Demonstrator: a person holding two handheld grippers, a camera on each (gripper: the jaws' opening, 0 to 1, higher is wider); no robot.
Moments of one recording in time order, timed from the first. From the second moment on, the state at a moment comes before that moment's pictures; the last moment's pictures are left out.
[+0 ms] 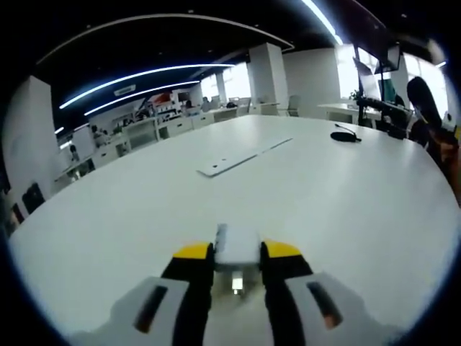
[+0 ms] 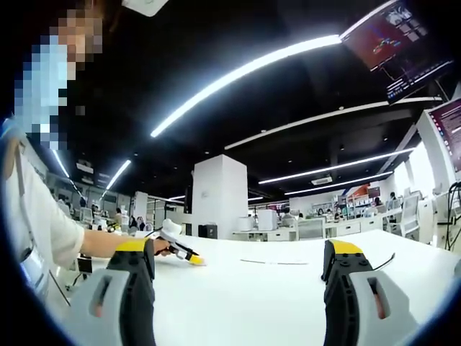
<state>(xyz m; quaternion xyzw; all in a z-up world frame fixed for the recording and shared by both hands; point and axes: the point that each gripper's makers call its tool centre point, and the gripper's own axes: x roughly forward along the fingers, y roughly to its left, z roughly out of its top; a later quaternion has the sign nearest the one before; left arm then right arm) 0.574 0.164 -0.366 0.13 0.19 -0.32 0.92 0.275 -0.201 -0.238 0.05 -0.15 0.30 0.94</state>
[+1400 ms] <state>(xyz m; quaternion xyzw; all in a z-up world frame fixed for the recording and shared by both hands) 0.525 0.149 -0.366 0.14 0.19 -0.34 0.91 0.275 -0.203 -0.240 0.06 -0.15 0.31 0.94</state>
